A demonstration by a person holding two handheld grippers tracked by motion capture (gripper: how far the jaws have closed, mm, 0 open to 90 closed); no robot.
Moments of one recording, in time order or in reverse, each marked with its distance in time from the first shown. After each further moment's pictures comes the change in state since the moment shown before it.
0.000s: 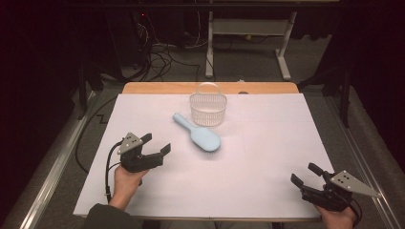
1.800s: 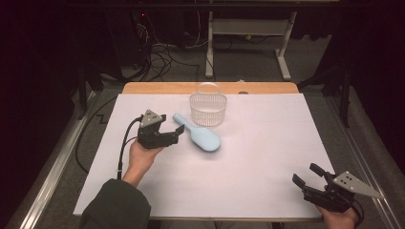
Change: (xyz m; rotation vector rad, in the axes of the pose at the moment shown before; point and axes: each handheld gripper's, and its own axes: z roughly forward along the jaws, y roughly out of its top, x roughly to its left) left arm -0.004 0.056 0.054 0.063 0.027 0.073; right arm -0.001 -0.001 -0.003 -0.007 0.001 0.019
